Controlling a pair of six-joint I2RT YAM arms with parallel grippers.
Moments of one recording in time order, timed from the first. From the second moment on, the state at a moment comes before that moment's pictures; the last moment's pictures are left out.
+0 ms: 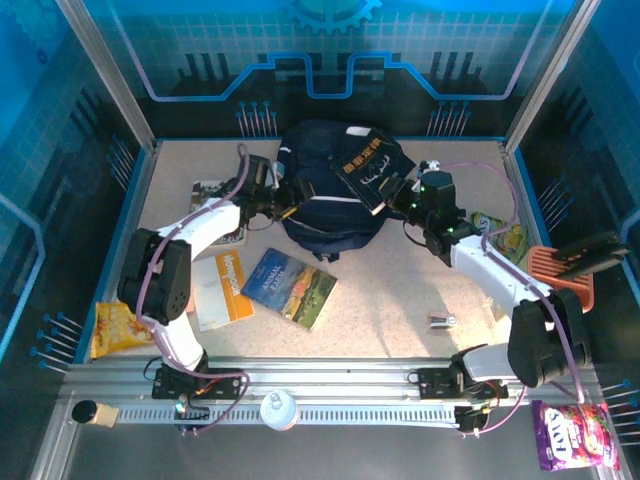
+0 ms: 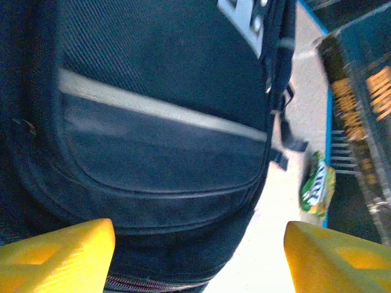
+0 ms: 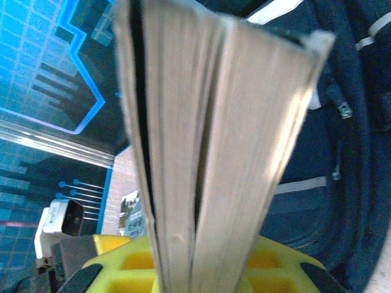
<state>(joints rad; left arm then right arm) -0.30 1.79 1.23 -0.20 0.46 -0.79 0.30 1.35 0.90 0.07 -0.13 0.87</state>
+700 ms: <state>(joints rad) -0.63 1.98 1.38 -0.26 0.41 -0.75 0.14 1.21 0.86 -0.14 -0.13 0.78</state>
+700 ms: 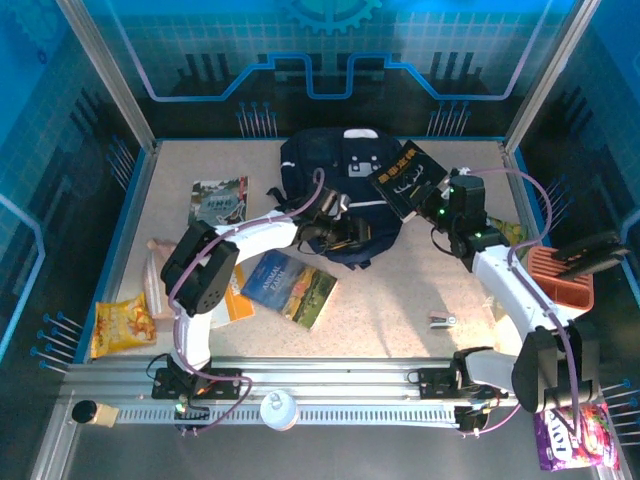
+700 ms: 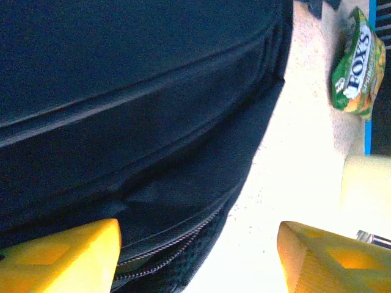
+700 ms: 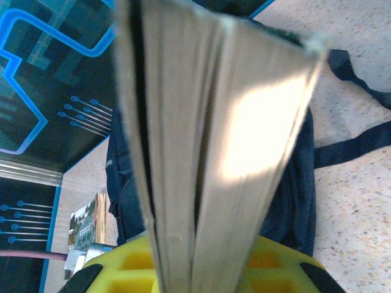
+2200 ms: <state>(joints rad) -0.63 2.39 2.12 -0.84 0.02 0.45 0.06 1.05 0.83 -0.36 -0.12 0.76</state>
